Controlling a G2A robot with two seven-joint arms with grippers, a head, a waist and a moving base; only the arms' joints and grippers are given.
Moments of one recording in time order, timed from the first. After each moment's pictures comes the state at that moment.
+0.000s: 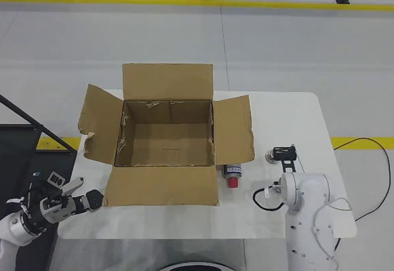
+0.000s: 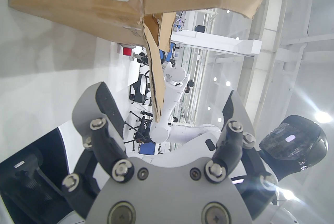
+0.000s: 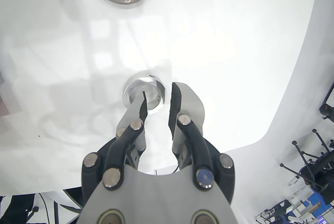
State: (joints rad) left arm 1.83 -1.03 -2.04 -1.77 -0.70 -0.02 -1.22; right arm -1.22 -1.63 1.57 -1.82 -1.85 -0.04 1.54
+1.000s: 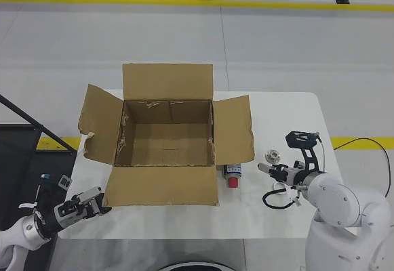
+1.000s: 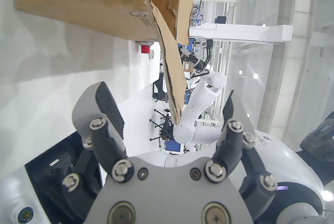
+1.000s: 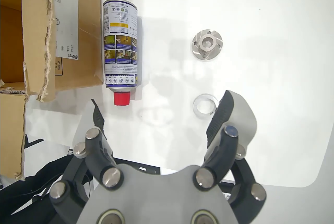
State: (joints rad) left arm 1.89 -1.03 -2.00 -1.86 -0.55 -0.15 -1.15; right arm -1.27 -1.64 1.69 -2.15 -1.32 -0.07 1.52
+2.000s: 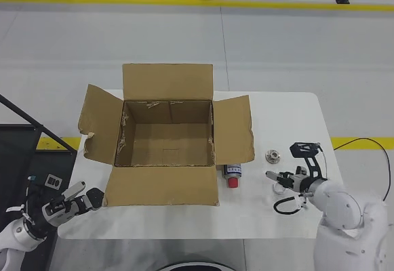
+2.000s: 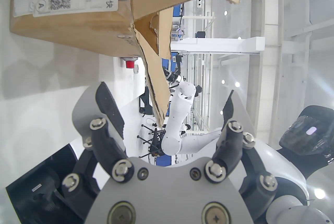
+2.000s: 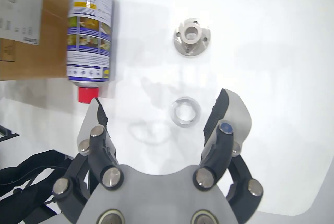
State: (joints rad) left arm 1.91 -1.04 -2.02 -1.82 -0.68 -0.22 -1.11; right arm -1.32 -1.57 1.80 -1.96 -1.26 -0.27 1.35
